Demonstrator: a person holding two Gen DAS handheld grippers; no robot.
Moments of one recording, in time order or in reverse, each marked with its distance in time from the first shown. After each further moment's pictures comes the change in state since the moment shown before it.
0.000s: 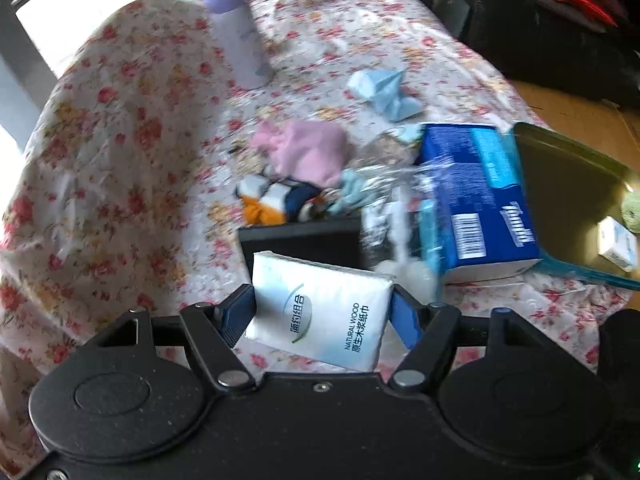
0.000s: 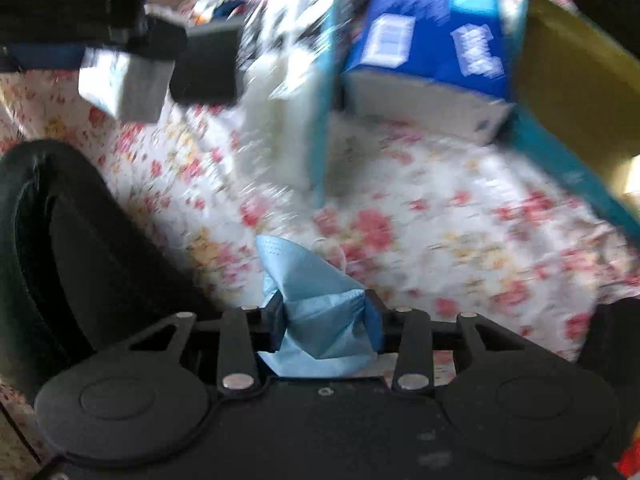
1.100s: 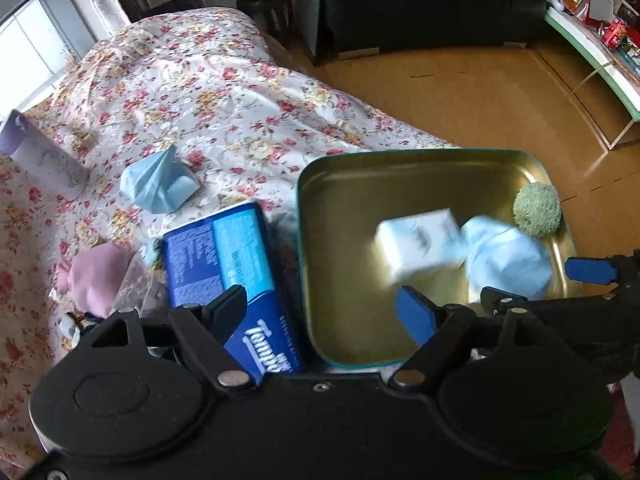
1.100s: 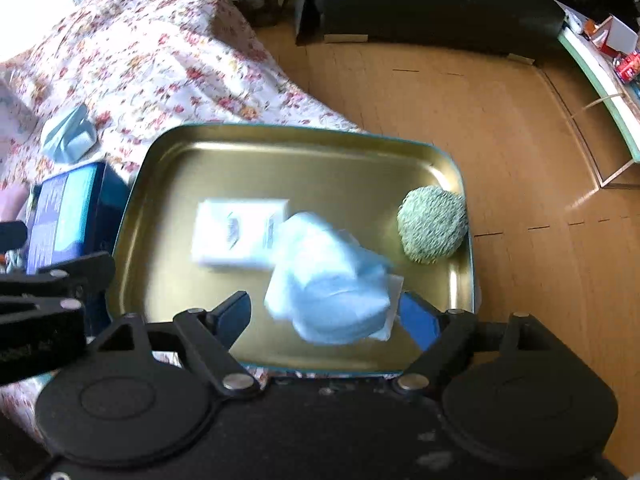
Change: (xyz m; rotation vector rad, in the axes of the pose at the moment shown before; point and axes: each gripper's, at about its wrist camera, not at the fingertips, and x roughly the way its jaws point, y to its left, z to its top) left arm 0.022 -0.192 0.074 0.261 0.018 -0.130; right arm -0.072 -0.234 0.055 0.367 -0.200 -0.314
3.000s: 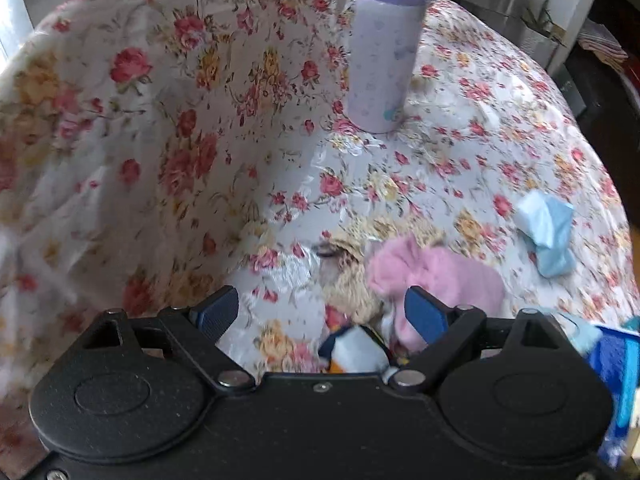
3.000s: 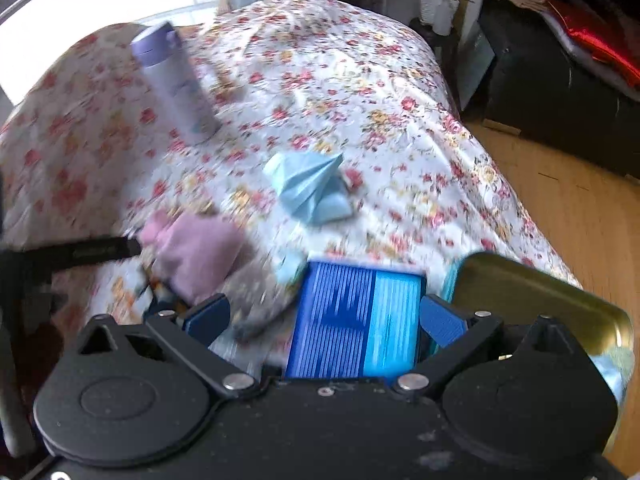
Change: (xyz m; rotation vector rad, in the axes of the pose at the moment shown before) left arm 0.073 0.323 -0.069 -0.631 -0.075 0.151; right arm -0.029 0.241 0.053 -0.254 -0.142 0.201
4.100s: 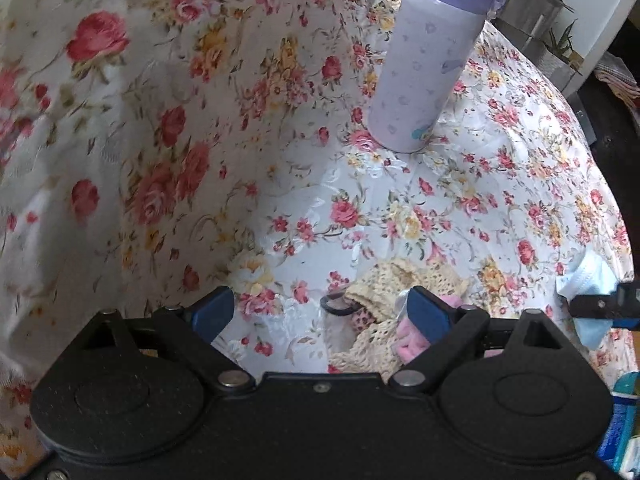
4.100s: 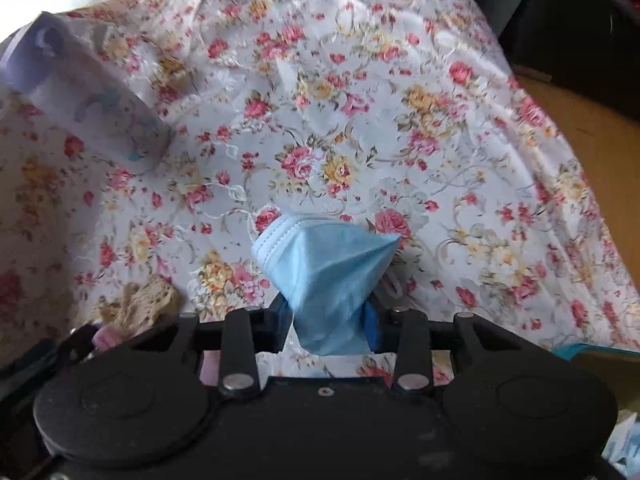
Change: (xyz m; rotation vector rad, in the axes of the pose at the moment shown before) left arm 0.041 0.020 0.027 -0.103 0.030 -0.068; right arm 0.143 0.004 0.101 0.089 0.191 0.043
